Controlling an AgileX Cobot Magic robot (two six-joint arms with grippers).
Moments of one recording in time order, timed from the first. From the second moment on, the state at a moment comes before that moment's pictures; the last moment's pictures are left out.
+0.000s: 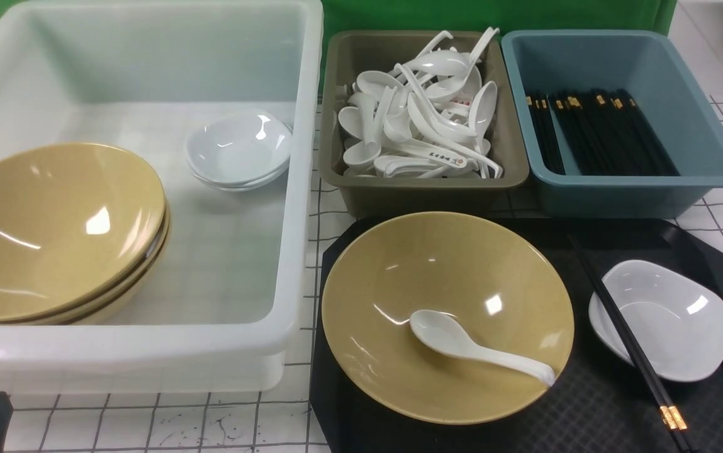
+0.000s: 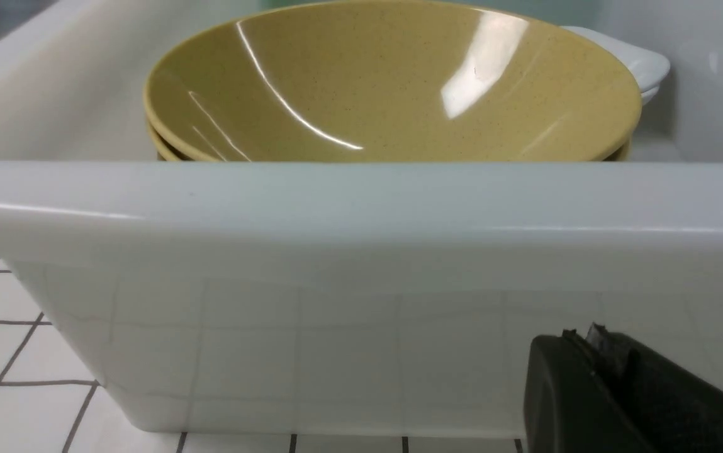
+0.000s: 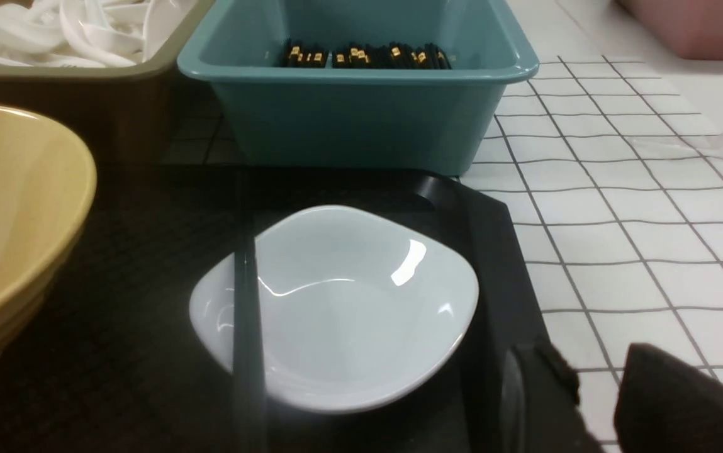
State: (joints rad) right arm -0.01 -0.01 0.03 -0.14 0.31 0.16; left arm 0.08 -0.01 0.03 -0.09 0.31 0.10
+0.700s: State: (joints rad) right arm -0.01 -0.01 0.03 -0.14 0.31 0.18; left arm 0.08 -0.01 0.03 -0.09 0.31 0.10
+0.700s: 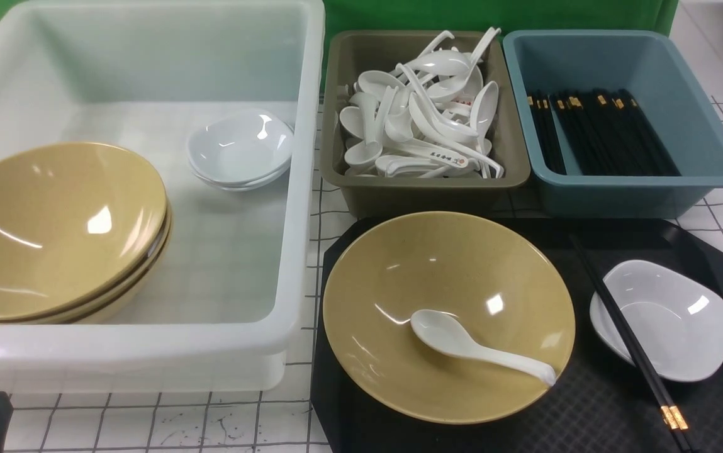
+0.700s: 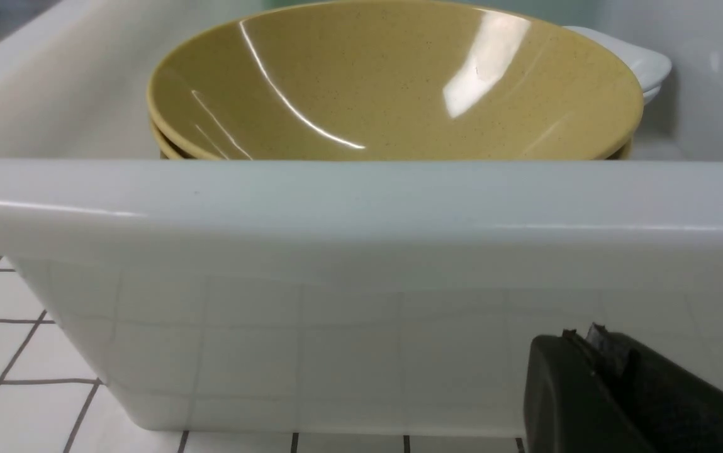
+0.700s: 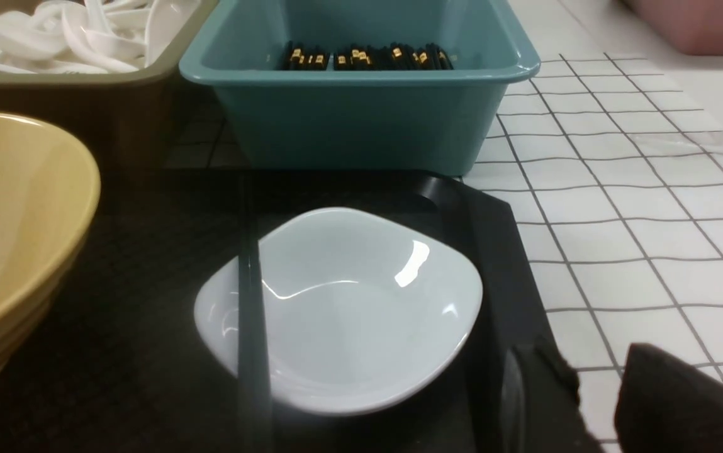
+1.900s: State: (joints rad) right arm 0.00 -0.01 0.03 -0.06 0.23 0.94; left arm 0.08 -0.01 -0.05 -1.09 0.25 -0.07
